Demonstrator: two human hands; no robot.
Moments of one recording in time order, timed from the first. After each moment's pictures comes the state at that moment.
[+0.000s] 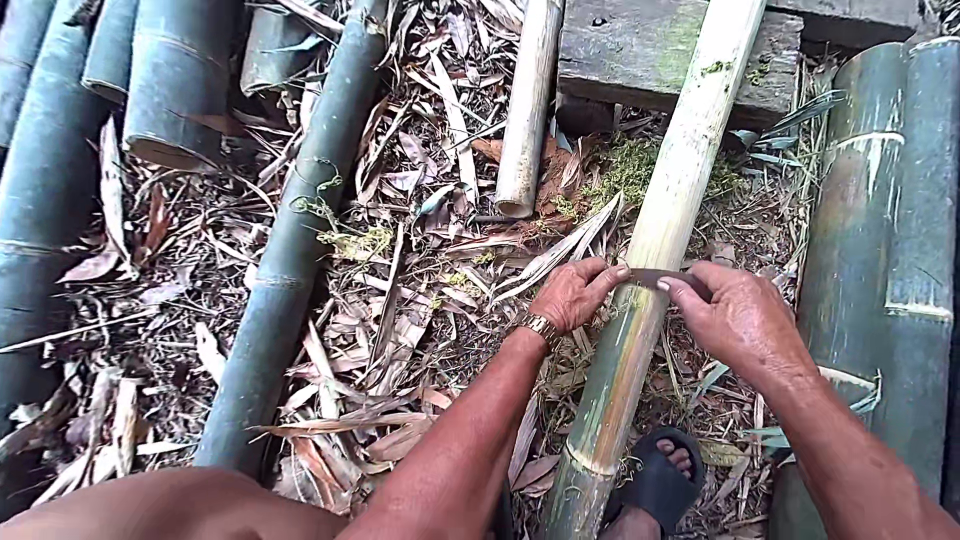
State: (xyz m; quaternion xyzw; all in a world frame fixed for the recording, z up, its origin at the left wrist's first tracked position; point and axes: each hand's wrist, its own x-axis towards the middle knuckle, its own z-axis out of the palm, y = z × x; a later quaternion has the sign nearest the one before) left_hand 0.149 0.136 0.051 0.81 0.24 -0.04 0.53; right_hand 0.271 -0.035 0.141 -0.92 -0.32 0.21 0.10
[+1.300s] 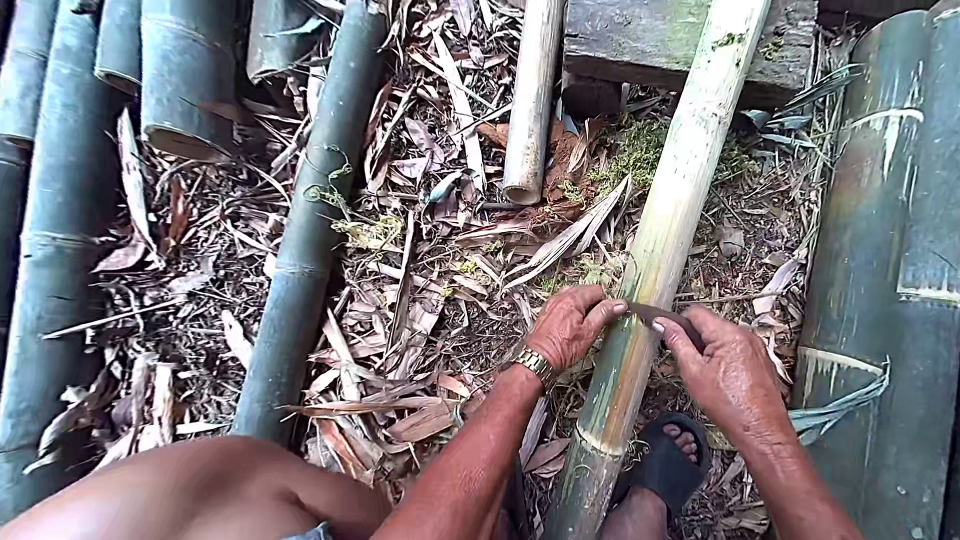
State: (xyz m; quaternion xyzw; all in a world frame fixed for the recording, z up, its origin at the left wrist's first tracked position) left_hand 0.096 0.105 0.055 0.84 0.22 -0.01 0.50; right_hand 0.213 -0.077 0.122 -0.92 -0.31 0.20 0.16
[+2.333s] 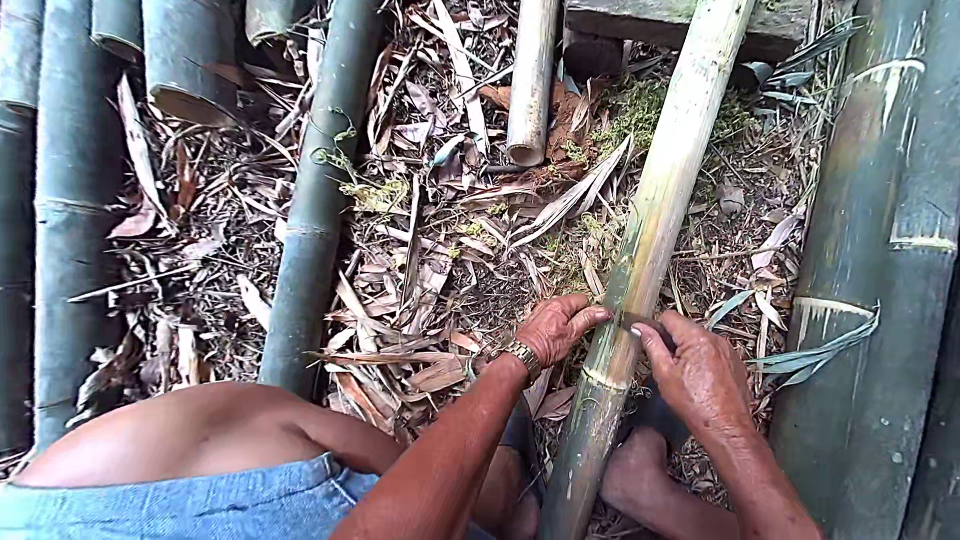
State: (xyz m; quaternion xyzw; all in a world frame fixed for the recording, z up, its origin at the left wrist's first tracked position) left_hand 0.029 0.077 0.052 0.81 0.22 -0.16 0.53; right_hand 0.133 -0.110 0.124 -0.92 -0.28 0.23 0.12
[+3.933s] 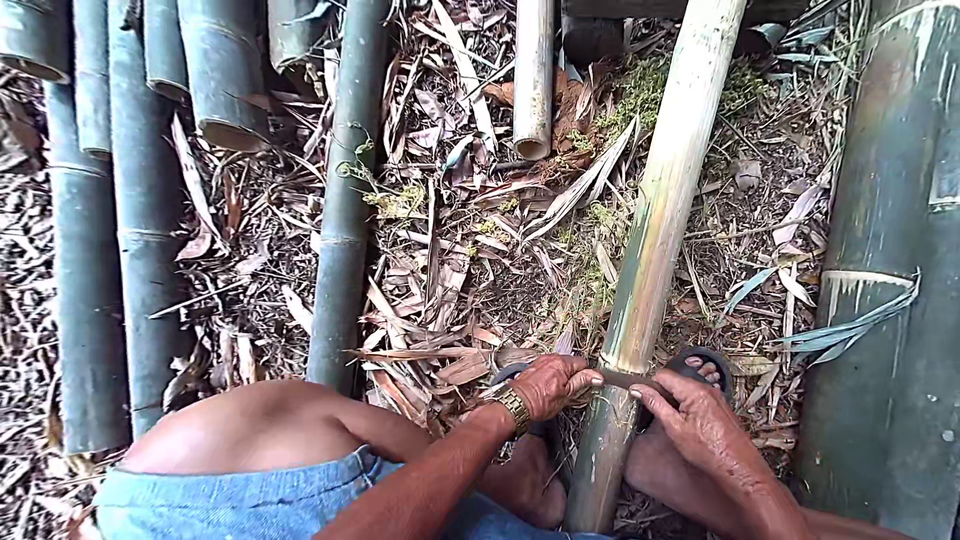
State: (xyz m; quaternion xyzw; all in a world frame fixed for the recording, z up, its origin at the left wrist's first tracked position) left_hand -0.029 0.060 0.073 0.82 0.14 -0.31 0.47; right_hand 0.100 -0.159 0.097 -0.85 -0.30 0.37 0.21
